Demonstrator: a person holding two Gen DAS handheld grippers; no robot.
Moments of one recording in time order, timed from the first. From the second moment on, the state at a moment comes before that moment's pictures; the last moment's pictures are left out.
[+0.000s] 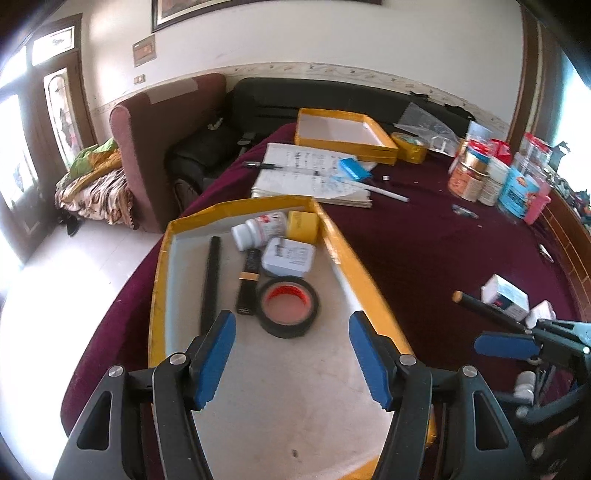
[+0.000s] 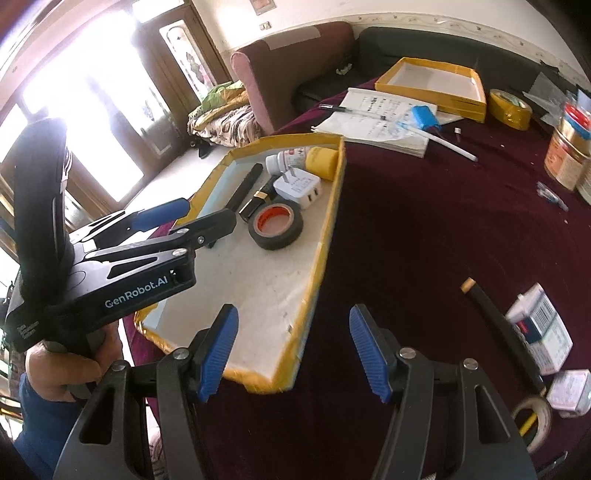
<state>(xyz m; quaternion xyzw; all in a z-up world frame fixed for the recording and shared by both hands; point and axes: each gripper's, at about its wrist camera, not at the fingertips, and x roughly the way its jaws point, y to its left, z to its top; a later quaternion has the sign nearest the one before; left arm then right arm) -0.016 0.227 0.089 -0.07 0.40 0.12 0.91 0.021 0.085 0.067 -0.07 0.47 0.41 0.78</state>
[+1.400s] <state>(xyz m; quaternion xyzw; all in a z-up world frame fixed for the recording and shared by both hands) -0.008 0.016 0.015 0.01 0.45 -0.12 0.89 0.063 -0.202 0.041 0.12 0.41 0.25 0.87</state>
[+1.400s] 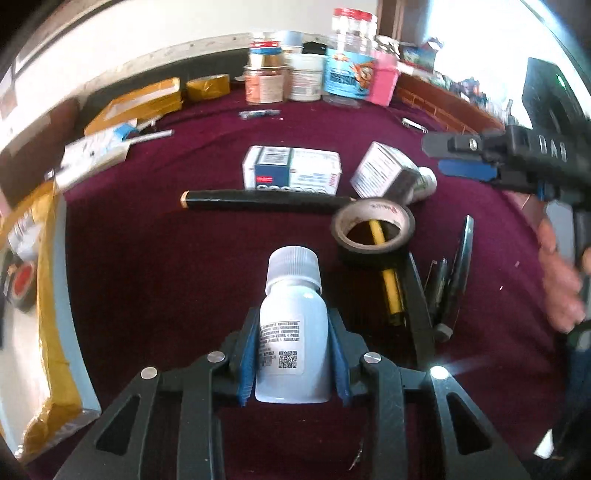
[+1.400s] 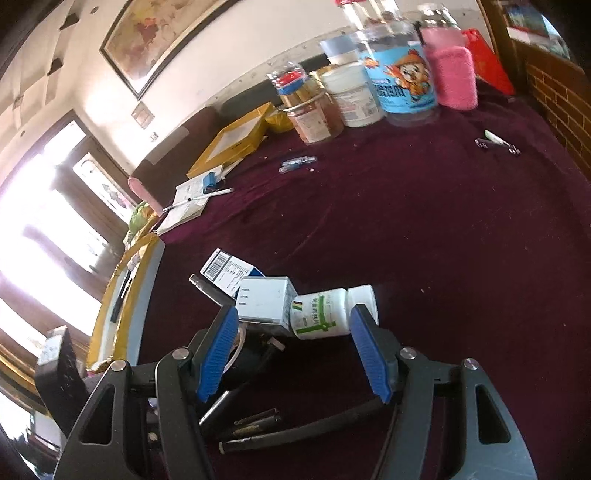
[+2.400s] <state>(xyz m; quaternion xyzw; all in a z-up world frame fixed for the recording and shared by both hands) -0.007 0.020 0.015 -0.01 0.44 -0.12 0.89 0.052 -0.166 0.050 0.08 0.34 0.27 0.90</state>
